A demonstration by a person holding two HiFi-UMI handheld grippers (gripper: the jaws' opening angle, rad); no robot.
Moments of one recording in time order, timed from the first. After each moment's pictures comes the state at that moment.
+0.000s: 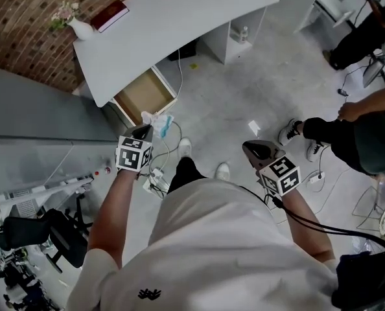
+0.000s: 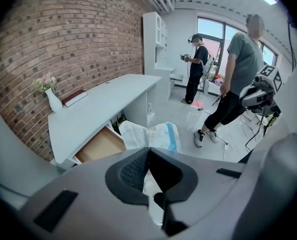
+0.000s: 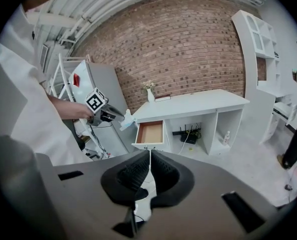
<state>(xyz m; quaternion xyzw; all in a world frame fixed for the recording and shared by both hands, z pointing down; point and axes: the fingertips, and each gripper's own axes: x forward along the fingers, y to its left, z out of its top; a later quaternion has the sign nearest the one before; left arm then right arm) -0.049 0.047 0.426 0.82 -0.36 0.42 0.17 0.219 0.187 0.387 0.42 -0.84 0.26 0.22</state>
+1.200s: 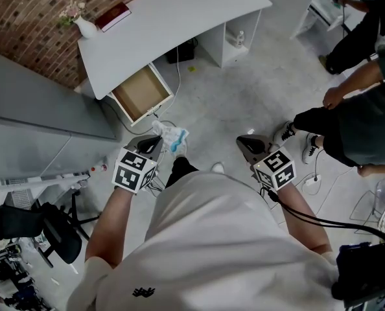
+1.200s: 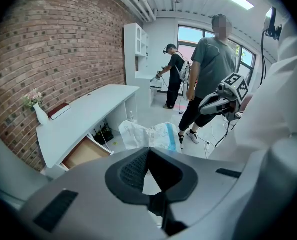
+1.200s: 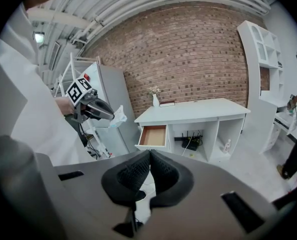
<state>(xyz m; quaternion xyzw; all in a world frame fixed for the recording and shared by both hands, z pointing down) 0.018 0.188 0.343 0.86 -0.29 0.39 0.14 0.230 0.243 0.361 0.41 -0.86 0.21 0.21</state>
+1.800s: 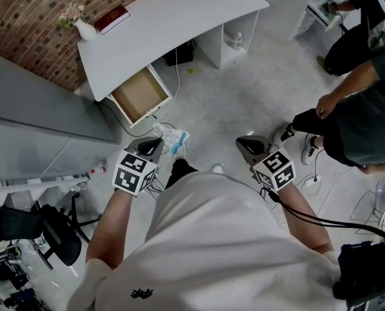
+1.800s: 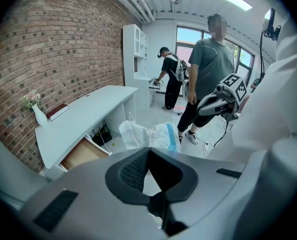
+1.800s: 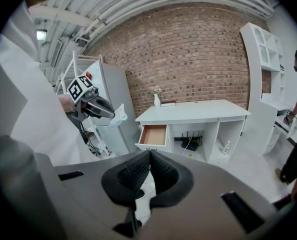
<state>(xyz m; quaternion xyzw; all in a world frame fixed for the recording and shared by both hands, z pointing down) 0.026 0.199 0.340 0.87 -0.28 0.39 0.14 0.234 0.253 0.360 0.40 -0.87 0.20 0.22</state>
